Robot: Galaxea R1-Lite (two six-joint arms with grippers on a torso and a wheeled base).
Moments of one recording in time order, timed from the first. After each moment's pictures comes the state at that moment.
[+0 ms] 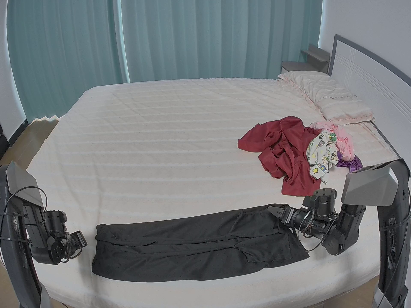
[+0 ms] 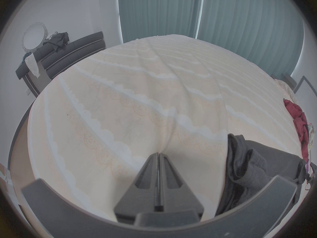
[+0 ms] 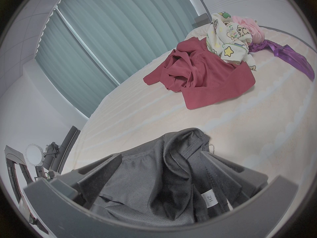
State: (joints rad) left arm 0.29 2.44 -0.34 -1.29 0.11 -0.27; right arm 0.26 2.45 -0.62 -1.36 0.10 0.54
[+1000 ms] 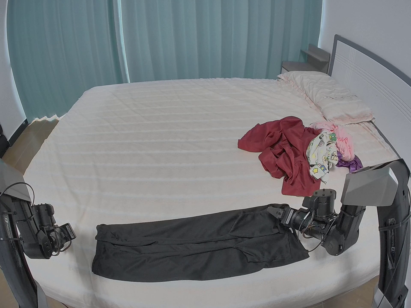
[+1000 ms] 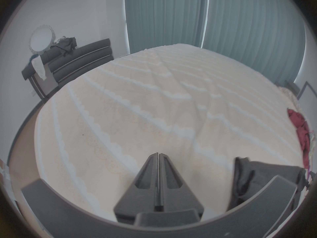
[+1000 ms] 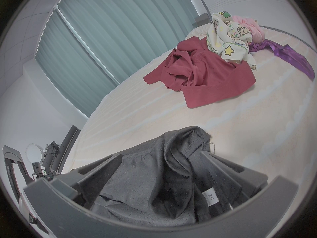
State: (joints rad) left arm 0.39 2.37 -0.37 -1.27 0.08 -0.22; right arm 0.27 2.45 -0.61 -1.36 0.10 0.54
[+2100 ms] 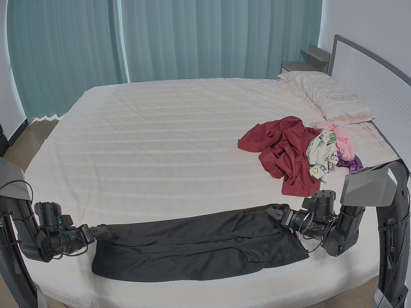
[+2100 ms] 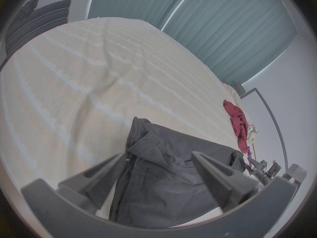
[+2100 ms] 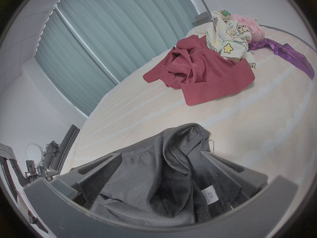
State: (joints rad) left arm 0.24 2.20 -0.26 -1.16 -0.41 -0.39; right arm 0.27 2.46 -0.61 -1.36 0.10 0.54
